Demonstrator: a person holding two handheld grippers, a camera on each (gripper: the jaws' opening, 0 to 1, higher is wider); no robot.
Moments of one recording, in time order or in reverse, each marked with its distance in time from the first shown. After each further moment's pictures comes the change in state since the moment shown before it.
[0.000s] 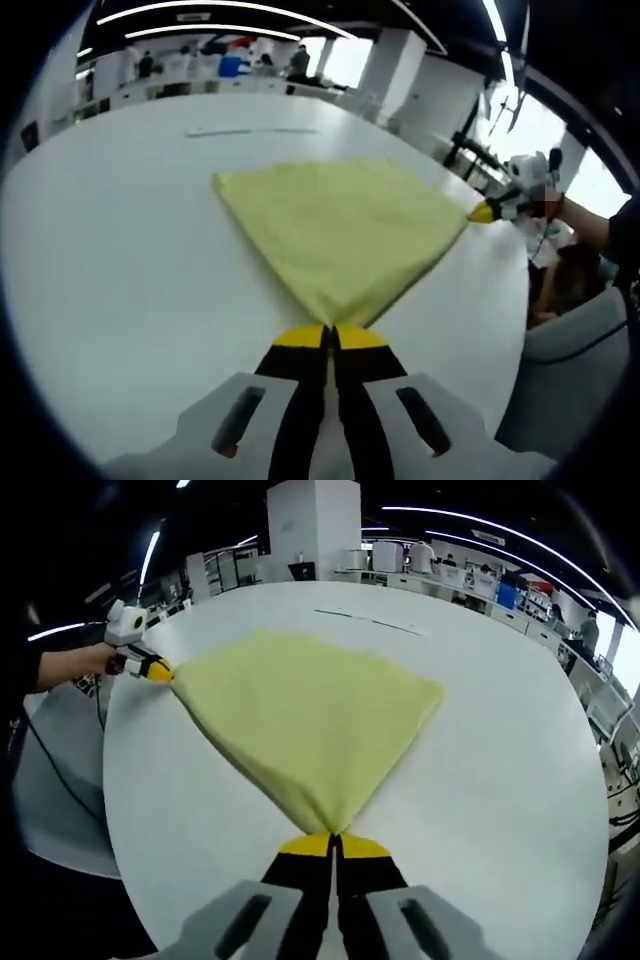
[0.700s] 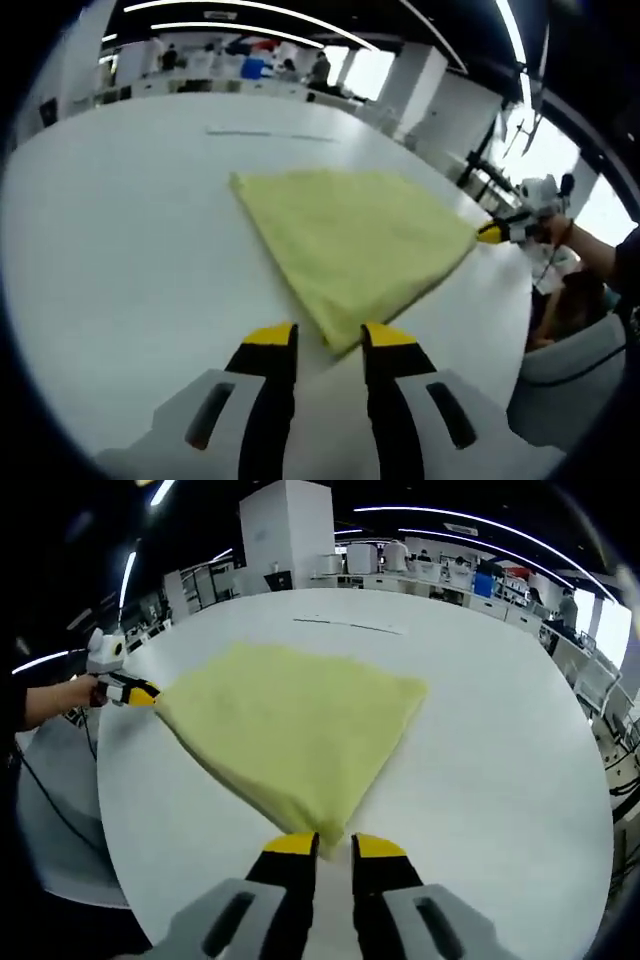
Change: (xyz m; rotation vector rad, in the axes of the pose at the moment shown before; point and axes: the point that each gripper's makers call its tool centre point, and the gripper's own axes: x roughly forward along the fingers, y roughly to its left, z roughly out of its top) left arm -0.005 0.008 0.003 -0.102 -0.057 0.046; right arm 0.000 -0.007 0.008 0.144 -0.051 -0.045
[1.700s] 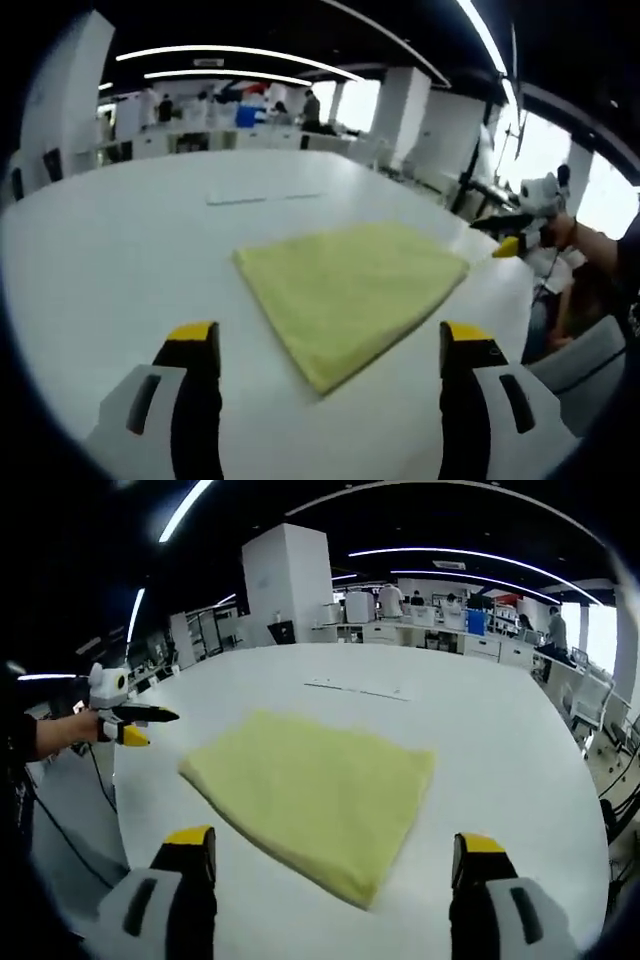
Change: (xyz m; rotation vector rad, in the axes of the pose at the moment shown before) left arm -0.043 -0.034 0.056 0.149 -0.166 0.041; right arm -0.035 0.035 0.063 -0.024 -0.212 0.015
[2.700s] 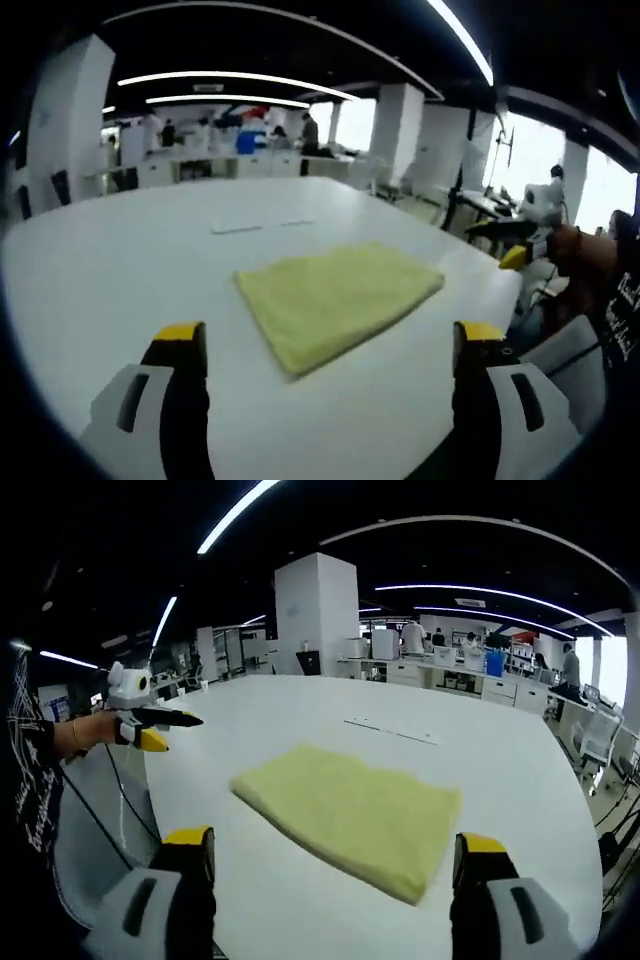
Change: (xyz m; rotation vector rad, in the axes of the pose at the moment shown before) left arm -0.057 -0.033 0.008 0.037 -0.091 0.028; right arm -0.052 0.063 0.009 -0.079 -0.143 0.058
